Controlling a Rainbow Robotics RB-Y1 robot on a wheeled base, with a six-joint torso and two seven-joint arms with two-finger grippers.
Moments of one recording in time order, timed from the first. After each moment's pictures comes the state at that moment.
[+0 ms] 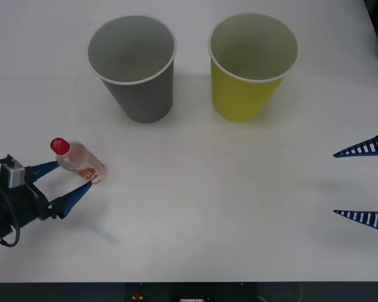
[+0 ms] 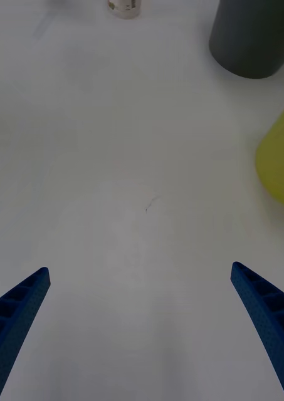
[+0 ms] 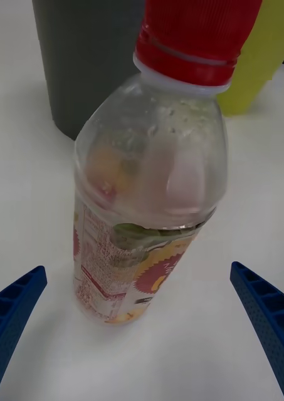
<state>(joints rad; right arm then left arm) 0.26 -1.13 -0.26 -2.01 1.31 -1.13 -0.09 0.15 0.71 0.01 -1.43 -0.88 -0.80 -0.13</state>
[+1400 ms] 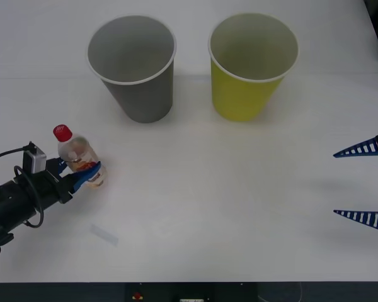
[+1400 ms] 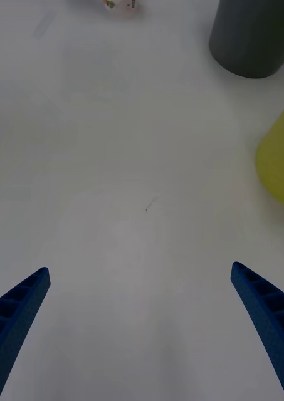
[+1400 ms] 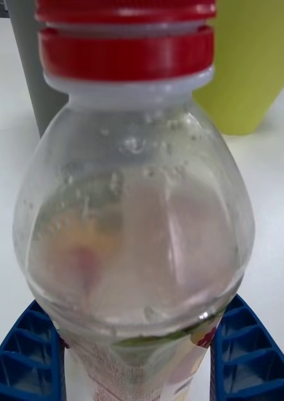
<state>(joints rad) 0.26 -1.13 -0.26 -2.01 1.31 -1.13 -0.09 0.02 0.64 -0.04 -1.34 -0.87 -0.77 -0.22</state>
